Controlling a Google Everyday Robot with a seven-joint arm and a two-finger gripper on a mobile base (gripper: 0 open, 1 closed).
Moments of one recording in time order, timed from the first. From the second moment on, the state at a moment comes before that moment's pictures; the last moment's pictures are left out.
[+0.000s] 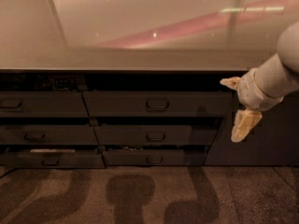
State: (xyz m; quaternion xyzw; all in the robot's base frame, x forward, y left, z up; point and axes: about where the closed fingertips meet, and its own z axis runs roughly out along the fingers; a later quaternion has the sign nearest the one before) arm 0.522 -0.244 0.802 -0.70 0.68 -0.03 0.20
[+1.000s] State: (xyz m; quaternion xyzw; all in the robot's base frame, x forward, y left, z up) arm 0.546 -0.261 0.780 -0.69 0.68 -0.07 0.25
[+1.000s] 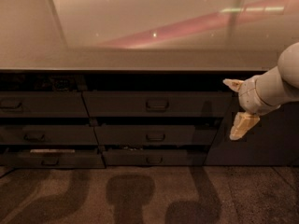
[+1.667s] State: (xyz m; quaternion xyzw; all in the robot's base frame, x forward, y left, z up) arm 0.611 -0.291 0.763 -0.65 0.74 -0.07 0.18
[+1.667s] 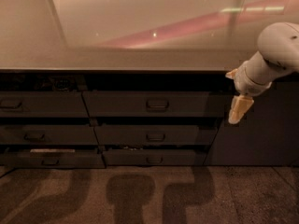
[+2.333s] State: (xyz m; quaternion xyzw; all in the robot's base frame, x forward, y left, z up) arm 0.646 -0.308 0.746 -0.63 0.76 -0.06 0.15
